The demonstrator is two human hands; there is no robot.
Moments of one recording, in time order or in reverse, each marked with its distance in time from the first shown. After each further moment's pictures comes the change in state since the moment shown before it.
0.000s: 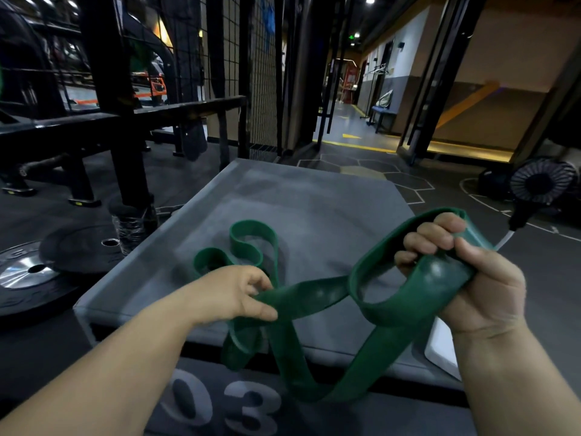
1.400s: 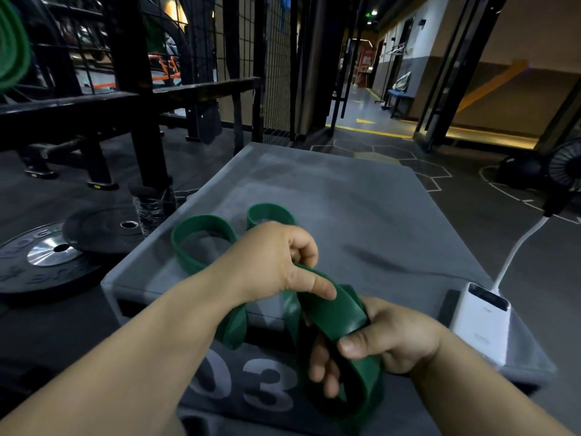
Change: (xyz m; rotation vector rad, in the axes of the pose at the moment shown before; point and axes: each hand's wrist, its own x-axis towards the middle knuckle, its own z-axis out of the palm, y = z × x) left_hand -0.033 0.051 0.002 0.015 0.202 0.330; right_hand -0.011 0.093 0.021 -0.408 -0.308 0.837
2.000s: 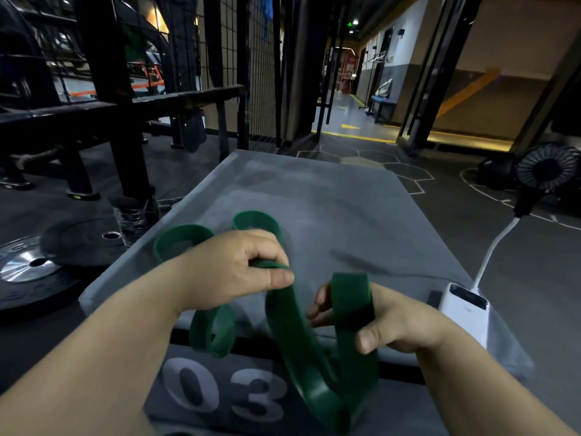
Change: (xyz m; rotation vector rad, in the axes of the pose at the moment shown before) left_hand -0.009 -0.001 -0.028 0.027 -0.185 0.124; right_hand -0.018 -0.012 -0.024 -0.257 0.317 -0.083
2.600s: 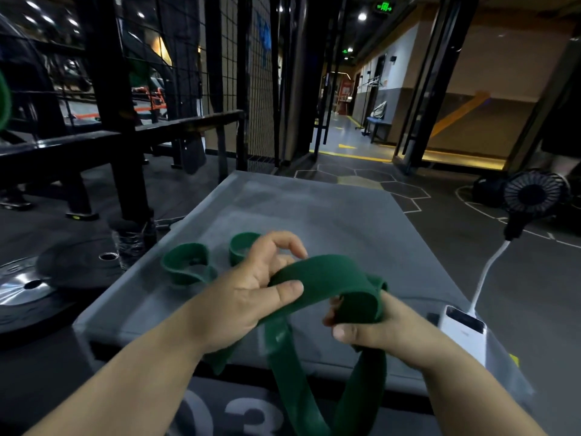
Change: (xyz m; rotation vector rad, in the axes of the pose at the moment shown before) left_hand 0.006 0.003 0.028 -0.586 0.094 0.173; right_hand -0.008 -0.003 -0.007 -0.224 0.453 -0.056
